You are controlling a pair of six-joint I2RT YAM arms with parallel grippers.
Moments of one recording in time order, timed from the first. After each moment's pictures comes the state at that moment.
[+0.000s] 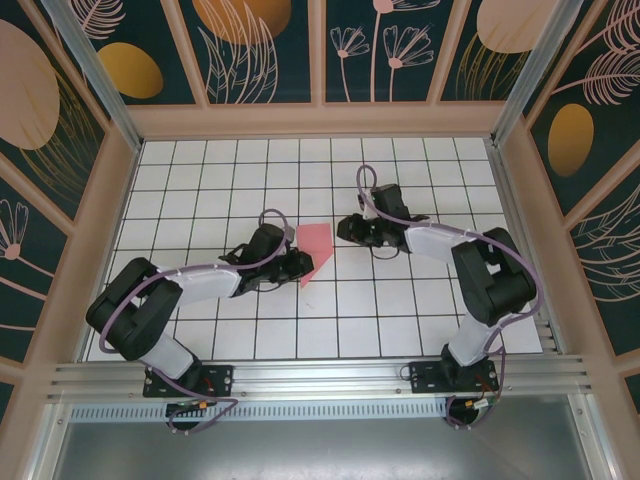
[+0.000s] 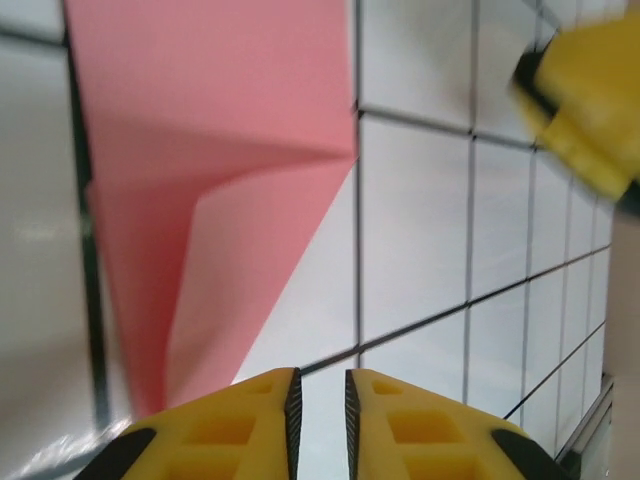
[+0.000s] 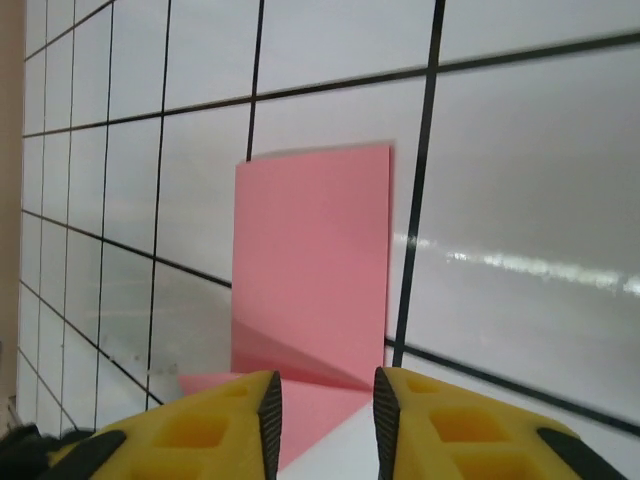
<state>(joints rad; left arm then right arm) -0.67 1.57 0.66 0.16 0.30 -0.95 0.47 1.70 0.90 -0.02 -0.47 0.63</state>
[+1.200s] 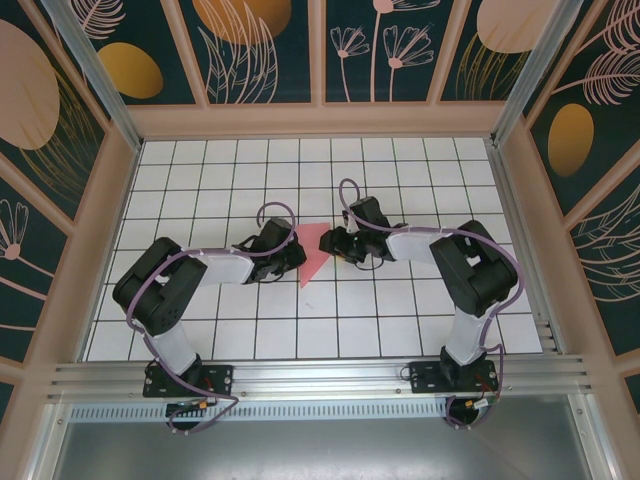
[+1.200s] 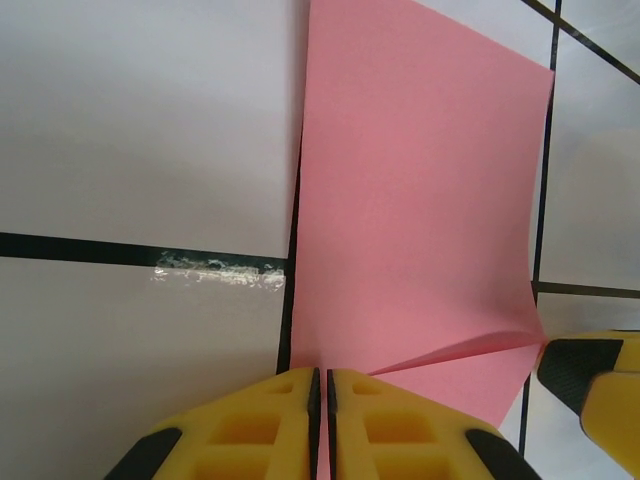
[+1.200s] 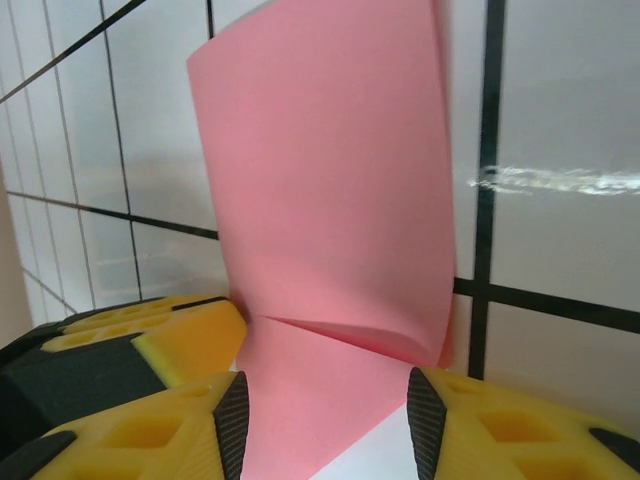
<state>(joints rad) -0.64 1.75 0.76 0.12 0.07 -0.93 0.58 1.82 0.93 0.01 -0.46 0.81</state>
